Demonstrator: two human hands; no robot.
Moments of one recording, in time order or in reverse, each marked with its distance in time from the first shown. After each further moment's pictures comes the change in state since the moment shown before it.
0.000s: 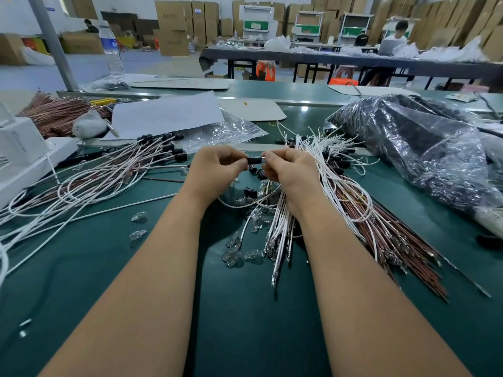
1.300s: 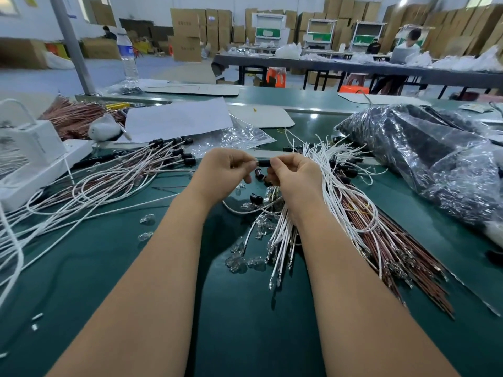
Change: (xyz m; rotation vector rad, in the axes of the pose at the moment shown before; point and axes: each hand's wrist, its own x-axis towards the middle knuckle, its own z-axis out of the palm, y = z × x) left_hand 0.000 0.006 -0.002 0.121 -0.061 0.055; right_hand -0.003 0.007 0.001 0.022 0.050 -0.038
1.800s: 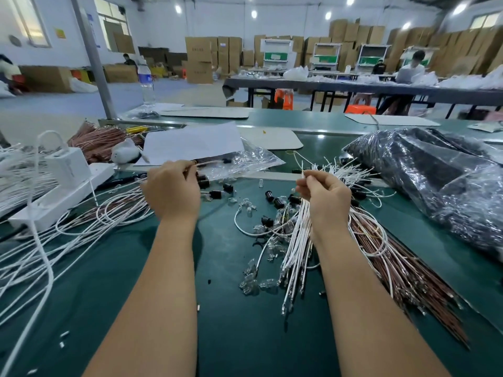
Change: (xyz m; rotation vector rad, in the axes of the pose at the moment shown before) left_hand -0.007 -0.028 -0.056 0.626 0.737 -0.176; right_hand 0.004 -0.014 -0.011 0.164 0.188 0.000
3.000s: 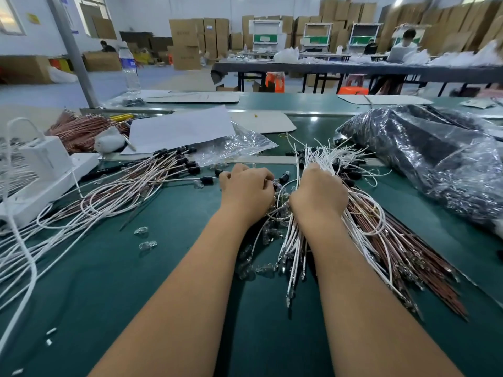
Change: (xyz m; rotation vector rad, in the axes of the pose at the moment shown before) left_hand -0.056 0.075 0.043 -0.111 -0.639 0.283; right_hand -0.007 0.000 0.000 -1.434 -0.022 -0.174
